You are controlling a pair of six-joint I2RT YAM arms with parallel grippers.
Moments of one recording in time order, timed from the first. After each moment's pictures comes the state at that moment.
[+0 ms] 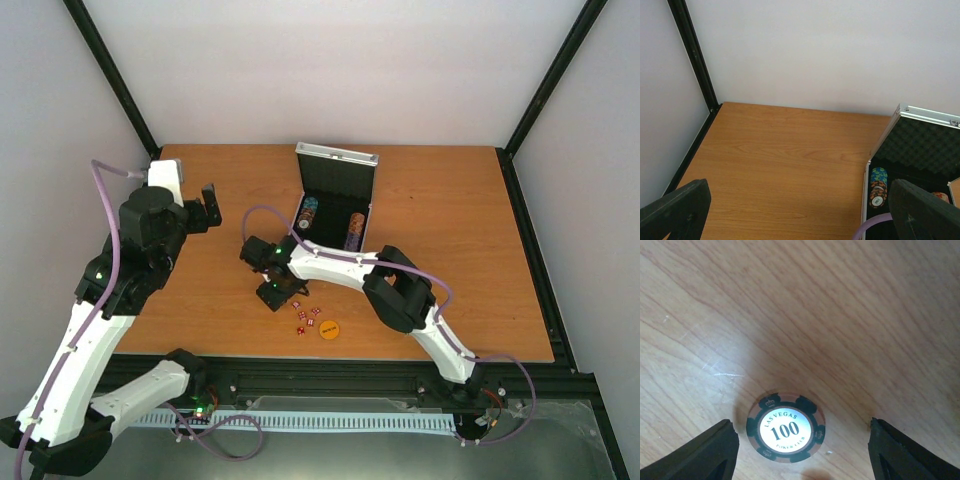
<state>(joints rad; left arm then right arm) -0.46 0.88 1.30 -0.77 -0.49 -0.26 1.08 2.27 1.83 -0.93 0.01 0.25</state>
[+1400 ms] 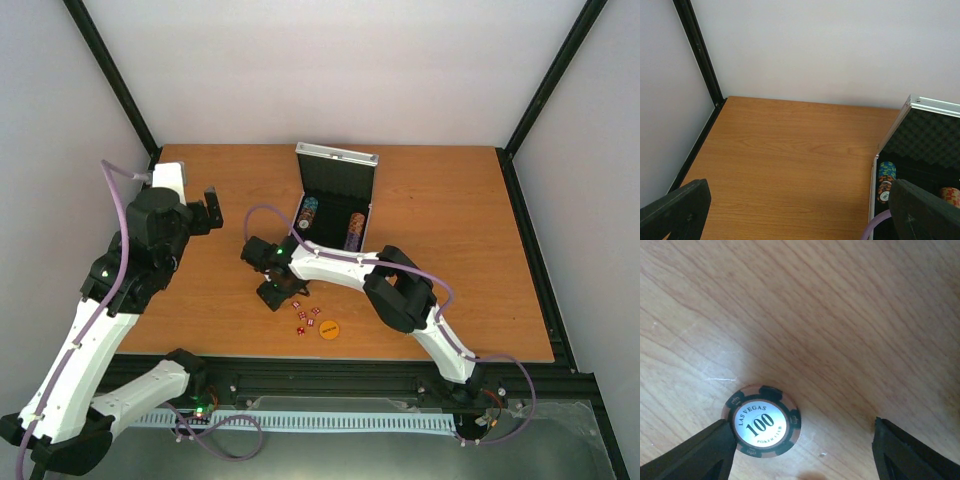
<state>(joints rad) -0.46 0.89 1.26 -0.77 -0.51 -0.26 1.08 2.26 1.81 -0.91 0.02 0.28</state>
